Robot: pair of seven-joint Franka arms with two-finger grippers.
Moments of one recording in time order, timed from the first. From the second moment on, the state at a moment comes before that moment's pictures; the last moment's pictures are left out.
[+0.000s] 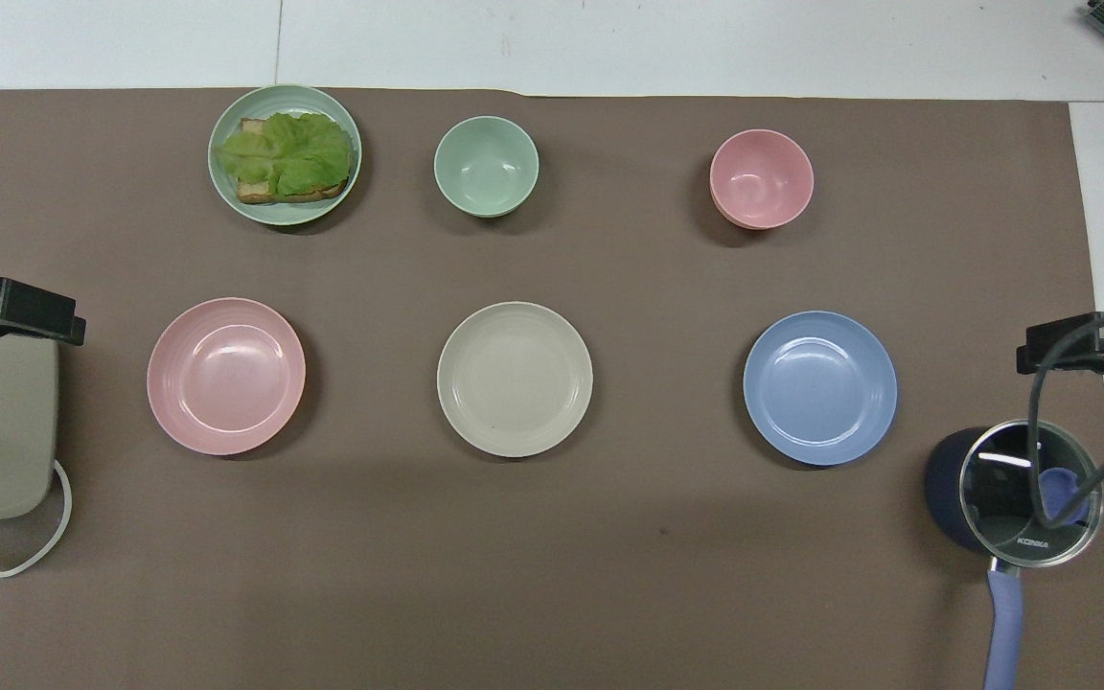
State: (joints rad) left arm -0.06 -0.02 0.01 -1.55 -0.03 1.50 0.02; right arm 0.05 -0.10 -0.07 -1.64 -0.02 1.51 0.11
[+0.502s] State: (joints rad) left arm -0.06 -0.02 0.01 -1.56 -0.03 1.50 0.02; right arm 0.05 -0.10 -0.07 -1.64 -0.02 1.51 0.11
